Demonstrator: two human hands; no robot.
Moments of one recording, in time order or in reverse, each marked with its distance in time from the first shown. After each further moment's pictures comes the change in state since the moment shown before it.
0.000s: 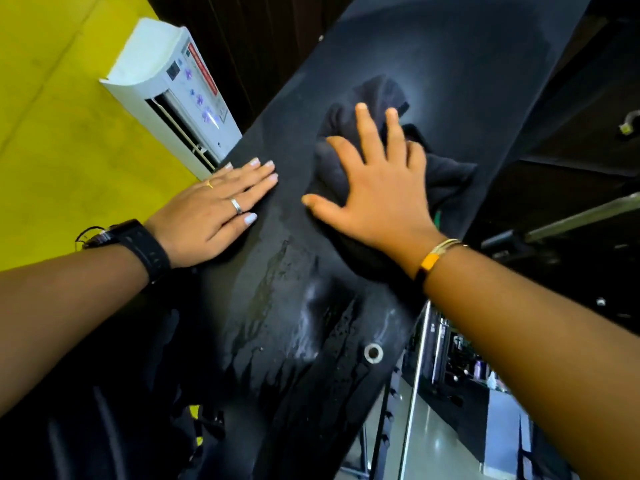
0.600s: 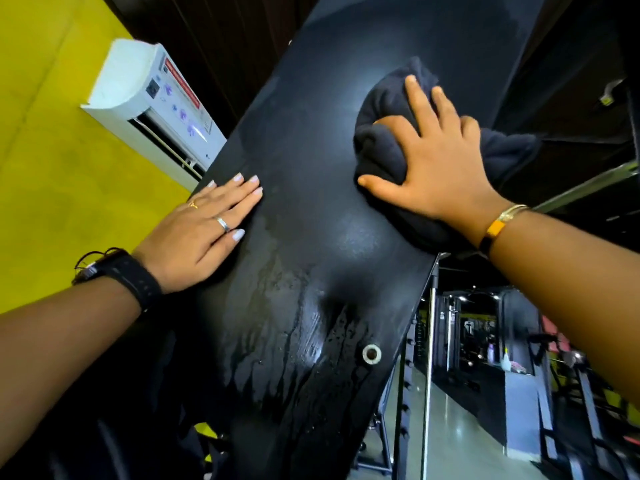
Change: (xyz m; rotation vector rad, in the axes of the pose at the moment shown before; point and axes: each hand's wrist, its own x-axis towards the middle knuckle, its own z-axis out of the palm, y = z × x) left_hand -0.001 0.004 0.000 -0.006 0.025 0.017; right_hand -0.002 0.083 -0.014 -0.073 0.012 0.027
